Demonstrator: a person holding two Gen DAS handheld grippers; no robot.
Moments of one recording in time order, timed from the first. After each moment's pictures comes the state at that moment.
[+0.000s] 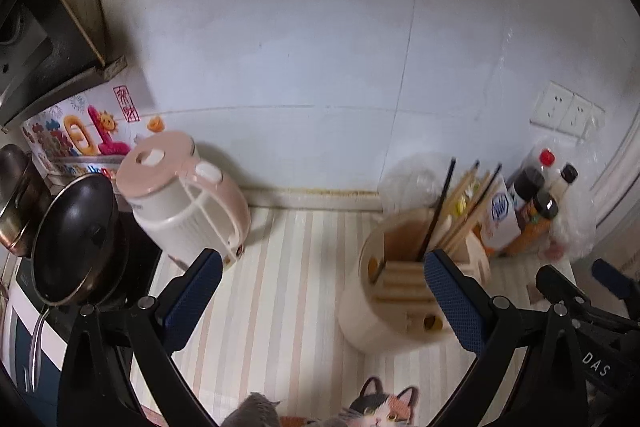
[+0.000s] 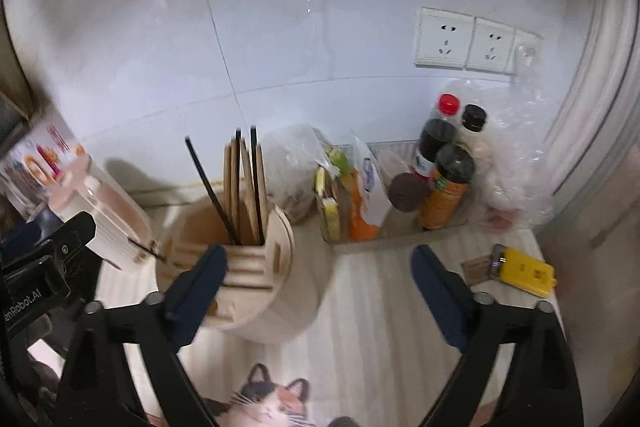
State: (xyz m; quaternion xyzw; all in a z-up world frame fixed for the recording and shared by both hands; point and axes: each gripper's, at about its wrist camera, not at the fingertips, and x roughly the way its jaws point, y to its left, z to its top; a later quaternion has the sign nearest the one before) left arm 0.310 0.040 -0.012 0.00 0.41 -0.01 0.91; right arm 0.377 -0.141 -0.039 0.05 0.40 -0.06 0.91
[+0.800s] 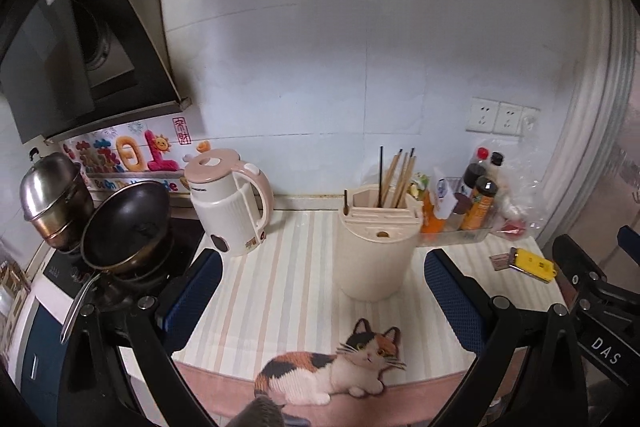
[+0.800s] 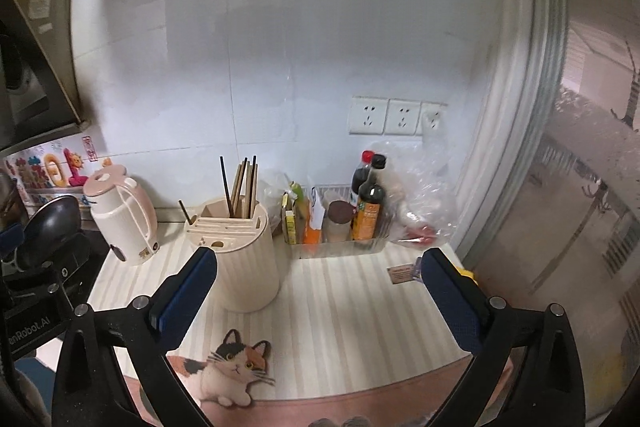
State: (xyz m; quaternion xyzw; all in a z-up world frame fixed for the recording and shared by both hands) left arm 0.104 0.027 0.067 0.01 0.32 -0.01 0.95; right arm 0.141 -0.140 0.046 0.01 0.27 -0.10 0.96
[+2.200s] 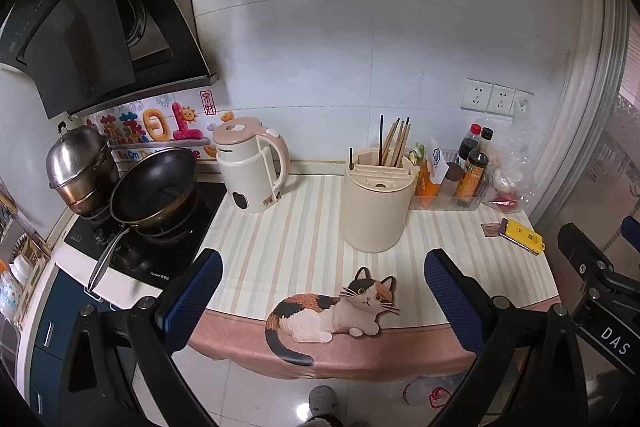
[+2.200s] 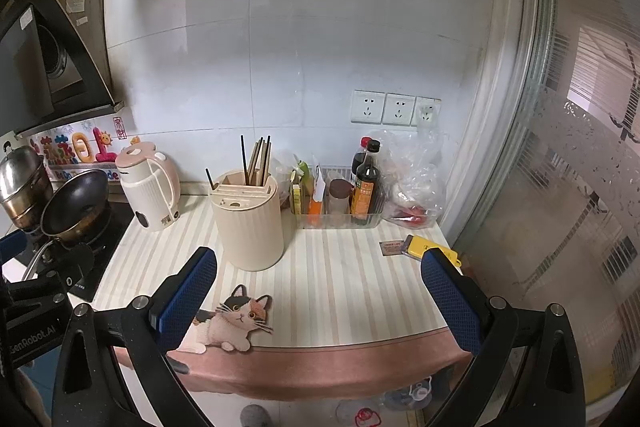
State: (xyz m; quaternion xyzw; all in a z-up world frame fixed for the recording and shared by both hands) left arm 0.024 0.026 0.082 0.01 0.36 0.01 0.93; right arm 0.053 -0.146 0.073 0.00 0.29 -0.07 0.95
